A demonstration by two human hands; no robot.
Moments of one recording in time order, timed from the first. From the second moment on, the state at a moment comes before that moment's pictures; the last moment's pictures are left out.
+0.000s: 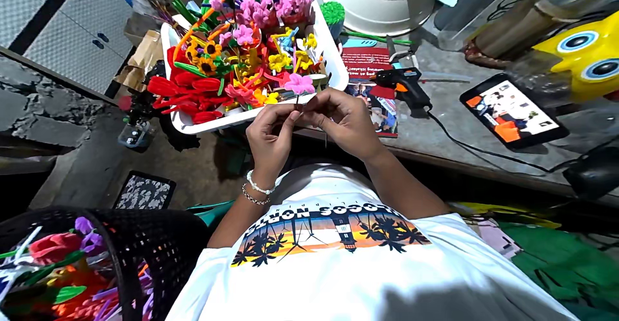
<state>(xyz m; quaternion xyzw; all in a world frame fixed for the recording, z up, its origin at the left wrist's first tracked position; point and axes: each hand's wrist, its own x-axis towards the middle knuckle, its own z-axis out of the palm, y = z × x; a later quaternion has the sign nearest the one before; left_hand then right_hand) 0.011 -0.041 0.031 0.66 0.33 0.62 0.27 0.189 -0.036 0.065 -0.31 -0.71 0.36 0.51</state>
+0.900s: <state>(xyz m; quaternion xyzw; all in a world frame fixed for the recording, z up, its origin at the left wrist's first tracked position) 0.022 -0.047 0.032 0.66 0.31 0.61 0.31 0.176 -0.038 0.054 -0.36 -0.67 0.33 0.55</state>
